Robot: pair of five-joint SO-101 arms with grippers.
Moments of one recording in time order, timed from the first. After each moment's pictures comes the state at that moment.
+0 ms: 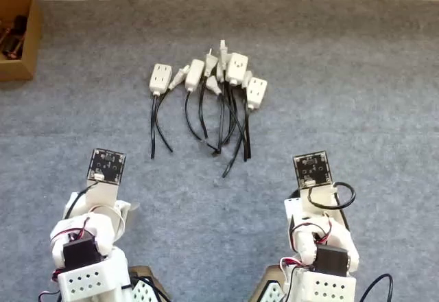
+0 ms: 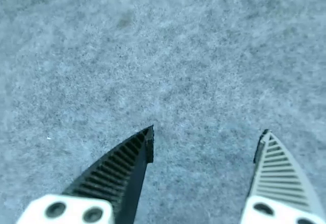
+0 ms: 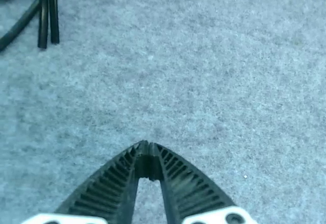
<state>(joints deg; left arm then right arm) -22.5 -103.6 96.1 69.0 -24.4 2.7 -104.4 95.5 63.0 22.8</state>
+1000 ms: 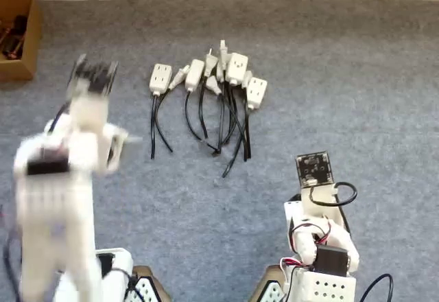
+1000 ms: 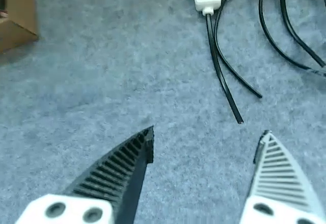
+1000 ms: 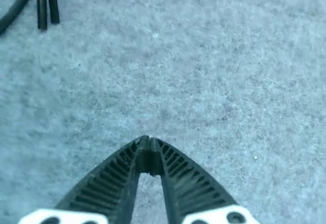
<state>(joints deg) -11.6 -37.1 29.6 74.4 -17.8 3.0 -104.4 95.5 65.9 19.7</state>
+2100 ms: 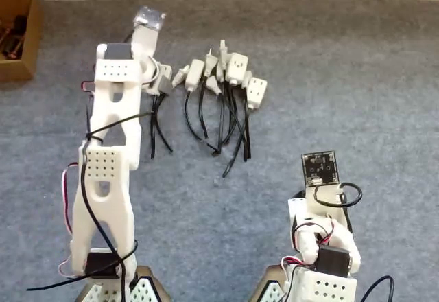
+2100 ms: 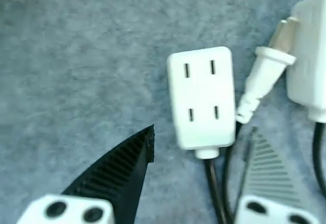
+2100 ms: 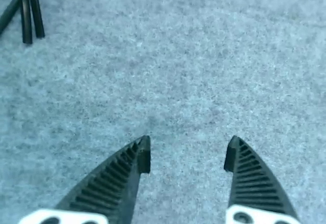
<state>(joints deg) -5.5 63.5 -66.2 78.9 -16.3 4.9 -104.4 95.5 64.0 19.4</state>
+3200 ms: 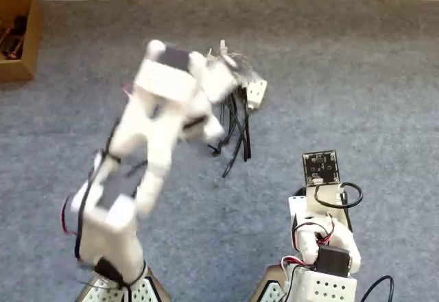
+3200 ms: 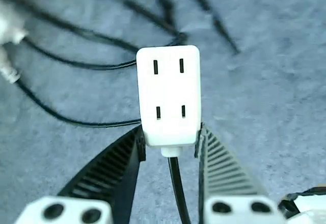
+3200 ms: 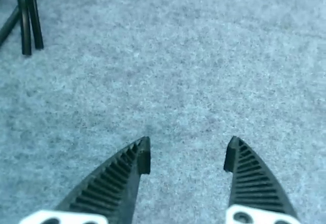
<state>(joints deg) 19.1 12.2 -15.4 98.7 -39.9 4.8 -104.4 95.5 62.3 19.4</state>
